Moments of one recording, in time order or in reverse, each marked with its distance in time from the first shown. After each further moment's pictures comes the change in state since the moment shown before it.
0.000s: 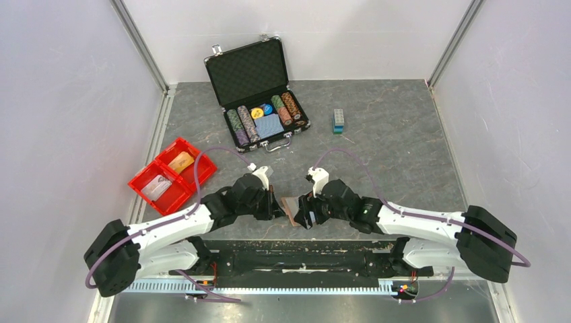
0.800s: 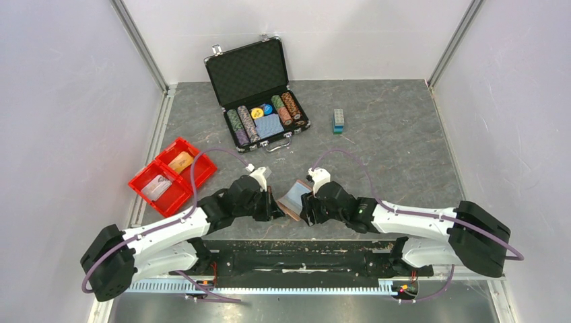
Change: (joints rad) left arm 0.000 -0.062 -0.027 0.016 0.008 -0.001; right arm 0.034 0.074 0.012 -0.049 0.147 0.022
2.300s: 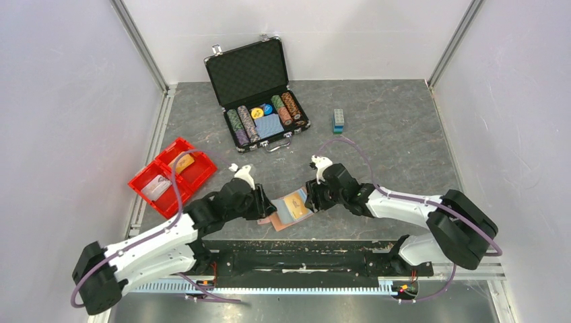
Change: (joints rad) left arm 0.000 -0.208 0.011 -0.231 -0.232 -0.052; right arm -0.227 0.113 0.047 0.017 -0.200 -0.132
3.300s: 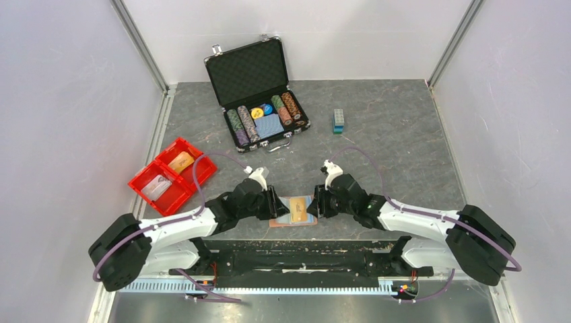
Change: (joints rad) left arm 0.000 0.303 -0.078 0.435 0.143 -0.039; right arm 0.050 -0.146 -0.148 0.085 0.000 0.252
